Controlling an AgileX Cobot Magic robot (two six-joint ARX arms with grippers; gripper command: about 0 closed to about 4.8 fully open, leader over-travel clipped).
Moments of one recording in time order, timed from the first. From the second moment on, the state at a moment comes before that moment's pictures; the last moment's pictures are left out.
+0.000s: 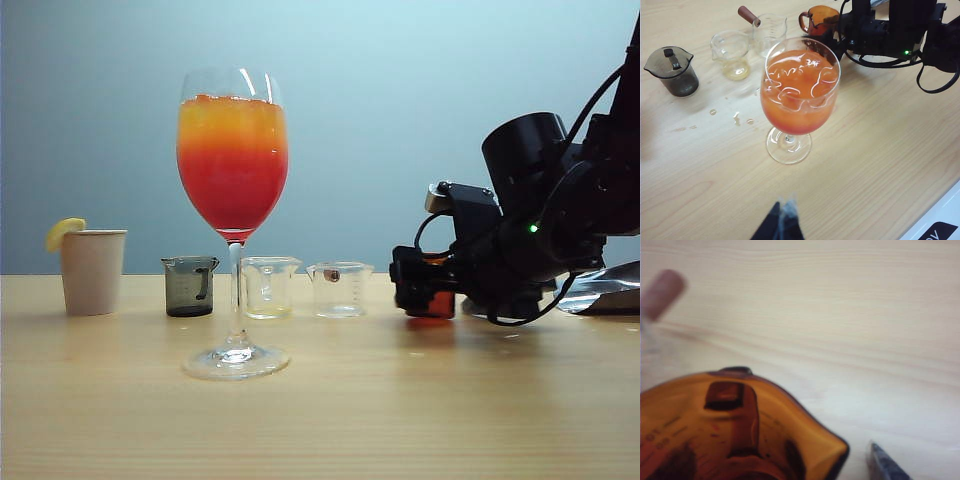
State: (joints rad) left arm -0.69 0.76 1.06 -0.94 0.02 -0.08; right arm 0.39 1.96 0.77 0.82 0.05 0.15
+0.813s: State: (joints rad) left arm -0.69 0.76 1.06 -0.94 0.02 -0.08; right arm 0.39 1.85 0.83 0.65 0.16 0.05
